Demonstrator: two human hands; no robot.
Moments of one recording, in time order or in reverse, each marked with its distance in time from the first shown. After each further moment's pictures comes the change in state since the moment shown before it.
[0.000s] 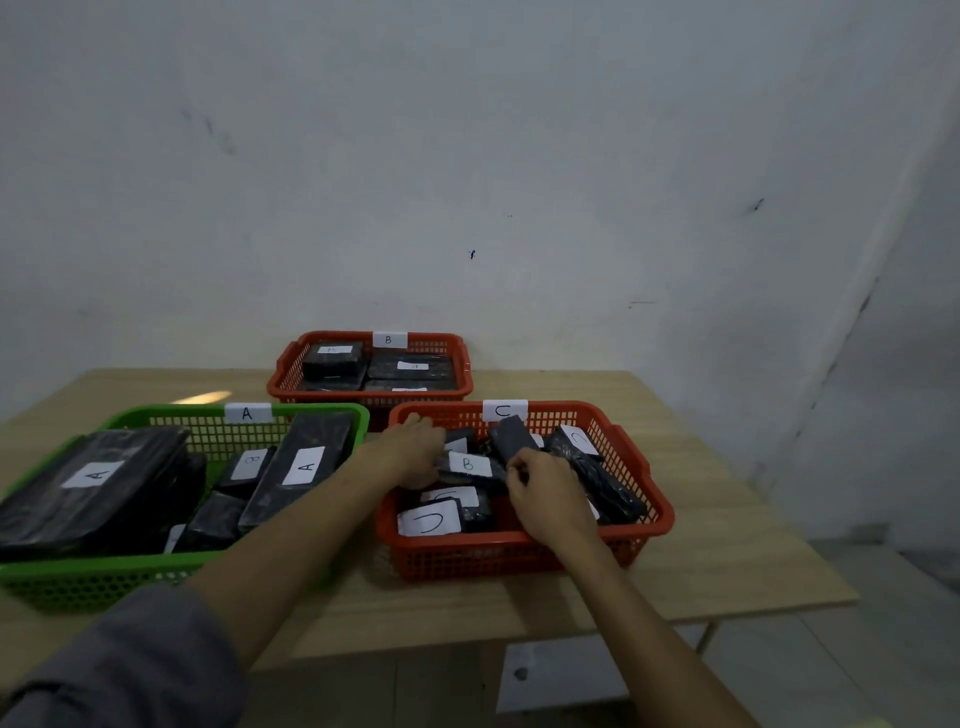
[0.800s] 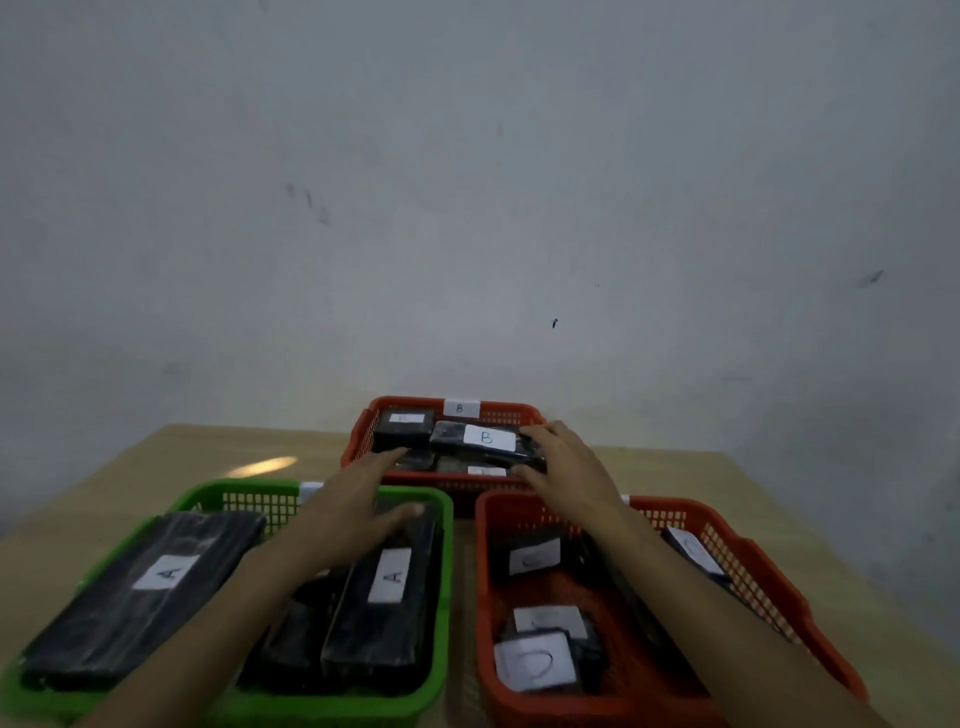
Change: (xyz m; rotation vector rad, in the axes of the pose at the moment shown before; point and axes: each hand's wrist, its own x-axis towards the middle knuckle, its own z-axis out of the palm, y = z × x) left_hand -0.069 -0.152 -0.015 -0.480 0.426 -0.150; right_hand 0.152 -0.083 0.033 -0.061 -0.043 -0.307
